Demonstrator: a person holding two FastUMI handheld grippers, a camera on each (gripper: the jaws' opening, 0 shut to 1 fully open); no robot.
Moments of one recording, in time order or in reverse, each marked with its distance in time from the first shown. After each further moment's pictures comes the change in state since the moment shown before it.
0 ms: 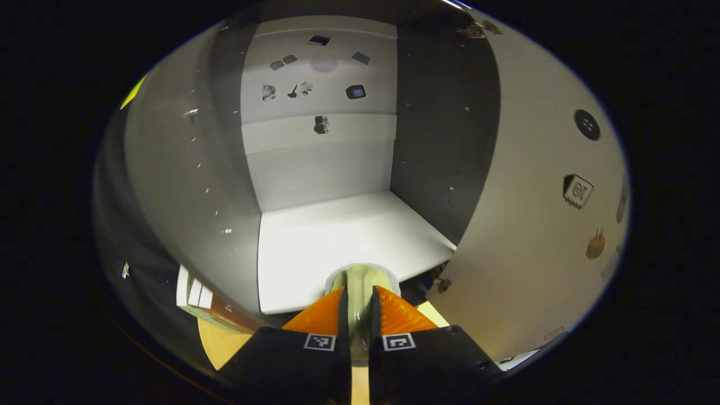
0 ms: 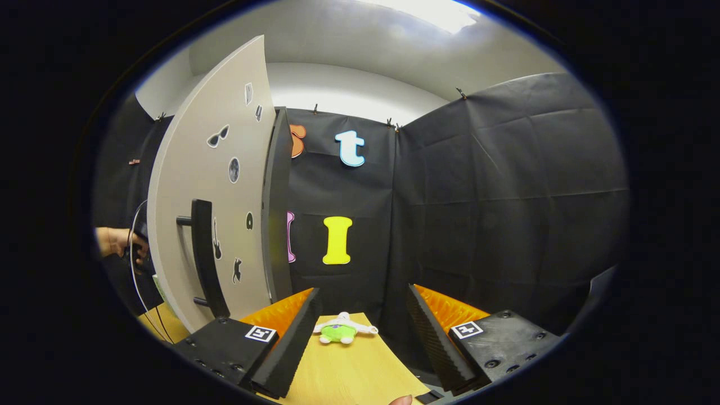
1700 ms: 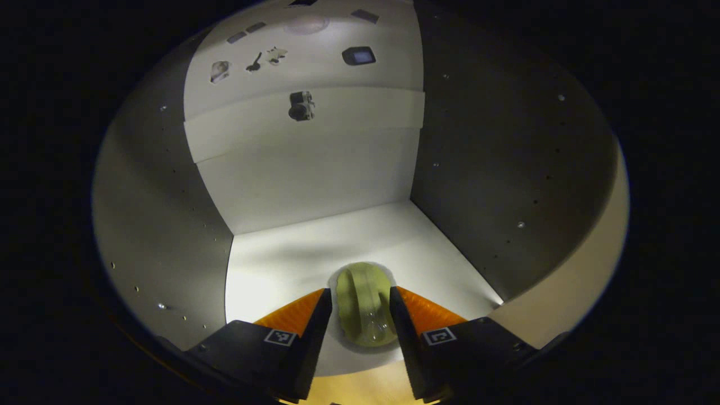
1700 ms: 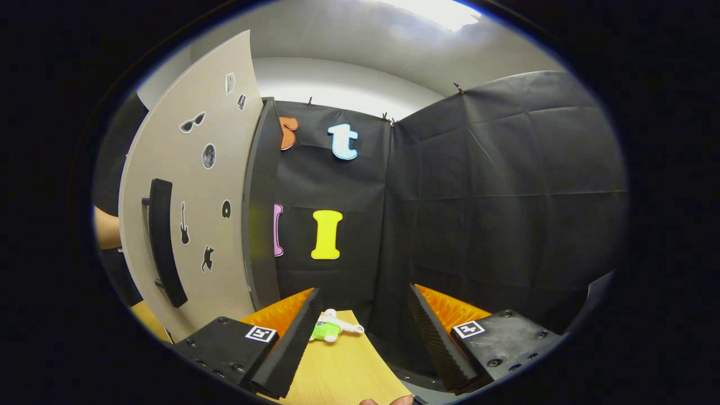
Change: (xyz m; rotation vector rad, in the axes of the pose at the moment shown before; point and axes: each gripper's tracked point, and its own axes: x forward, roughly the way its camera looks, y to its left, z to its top) left arm 0.171 0.019 0.083 0.011 0.120 0.069; right arm 0.028 -0.049 -0.021 -0.034 0.026 -0.025
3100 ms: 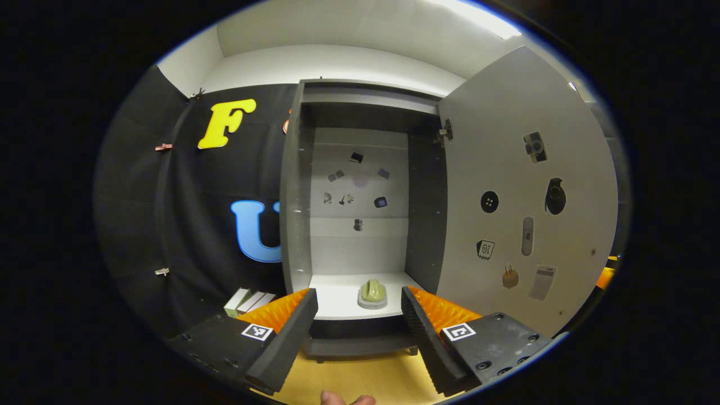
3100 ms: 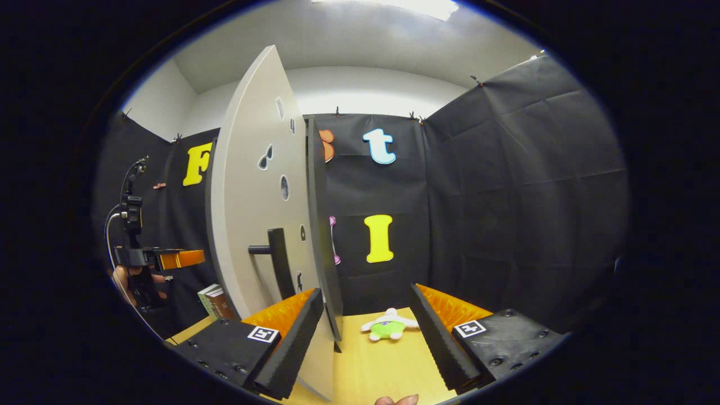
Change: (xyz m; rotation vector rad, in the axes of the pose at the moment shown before) left arm -0.333 -0.050 -0.082 -0.079 -0.645 0.155; right arm -0.045 0.093 0.038 0.132 -0.009 0.160
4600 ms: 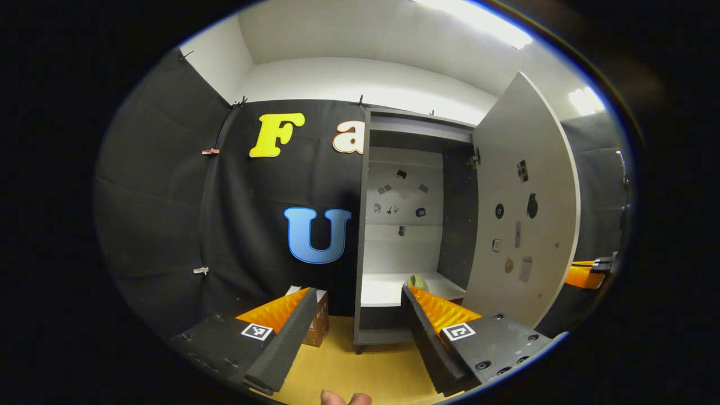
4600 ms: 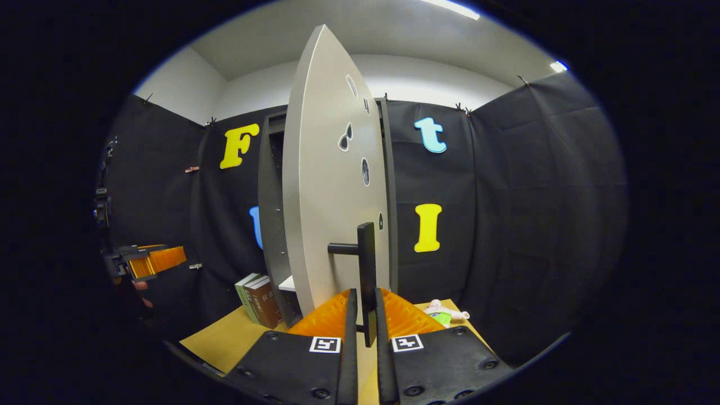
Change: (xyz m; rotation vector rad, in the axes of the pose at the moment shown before) left arm -0.147 0.108 0.000 -0.027 -0.081 0.168; right arm -0.013 0.169 -0.019 -0.031 0.109 0.198
